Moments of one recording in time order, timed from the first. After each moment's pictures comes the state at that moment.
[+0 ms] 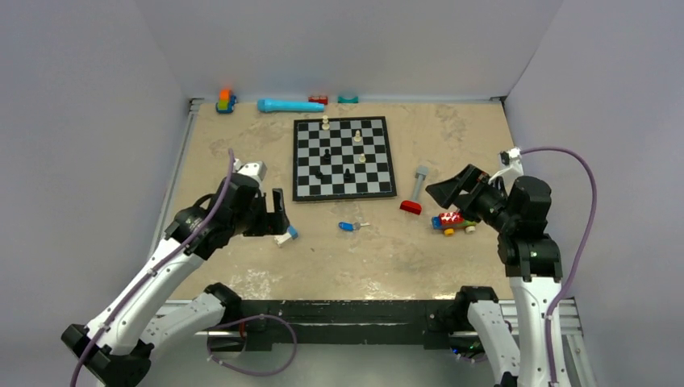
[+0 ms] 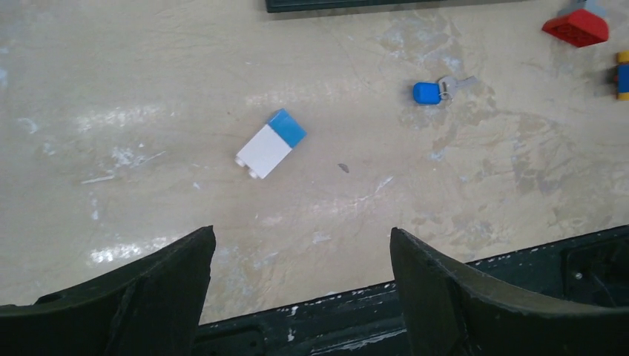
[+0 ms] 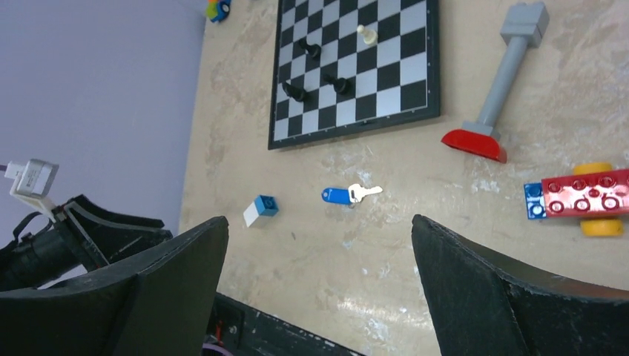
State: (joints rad) left arm -0.56 0.85 0.99 -1.00 -0.14 -0.53; right arm -0.04 0.64 0.93 -0.67 -0.47 0.62
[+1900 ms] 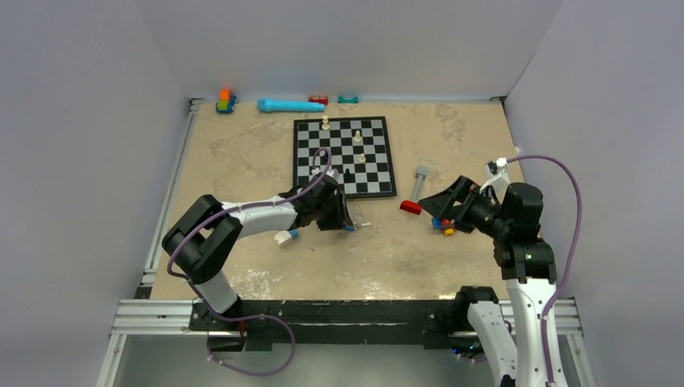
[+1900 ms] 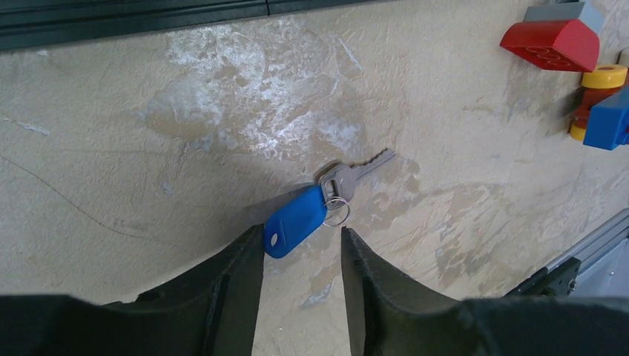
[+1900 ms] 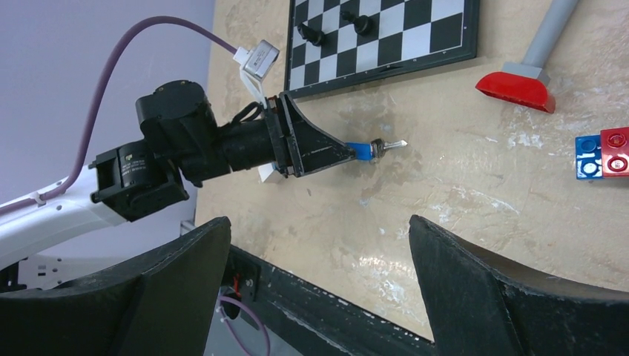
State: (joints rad) left arm -0.74 1.68 0.89 -0.09 0.10 -0.83; right arm -0.04 0.62 0.84 -0.72 -0.60 0.63
